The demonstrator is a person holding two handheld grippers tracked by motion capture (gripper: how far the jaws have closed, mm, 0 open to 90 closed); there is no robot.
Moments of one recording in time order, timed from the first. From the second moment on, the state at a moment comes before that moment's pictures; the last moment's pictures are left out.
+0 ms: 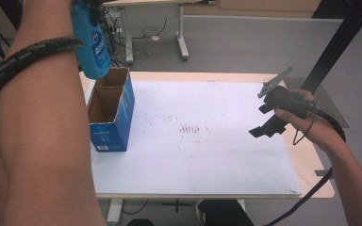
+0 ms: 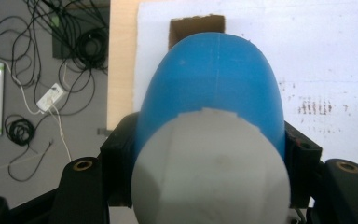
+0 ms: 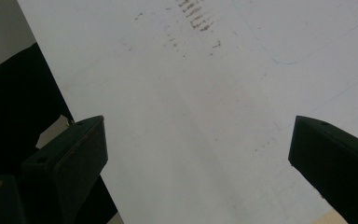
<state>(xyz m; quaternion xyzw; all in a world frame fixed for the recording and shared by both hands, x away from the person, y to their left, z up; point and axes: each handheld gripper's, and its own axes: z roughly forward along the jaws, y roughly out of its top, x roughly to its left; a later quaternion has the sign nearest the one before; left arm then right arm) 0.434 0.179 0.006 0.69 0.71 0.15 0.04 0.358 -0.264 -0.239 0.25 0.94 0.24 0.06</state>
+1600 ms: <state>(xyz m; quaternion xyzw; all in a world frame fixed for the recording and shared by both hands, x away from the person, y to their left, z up) 0.442 0.219 -0.034 0.66 0.73 0.15 0.04 0.362 -0.267 -0.242 0.26 0.94 0.20 0.06</state>
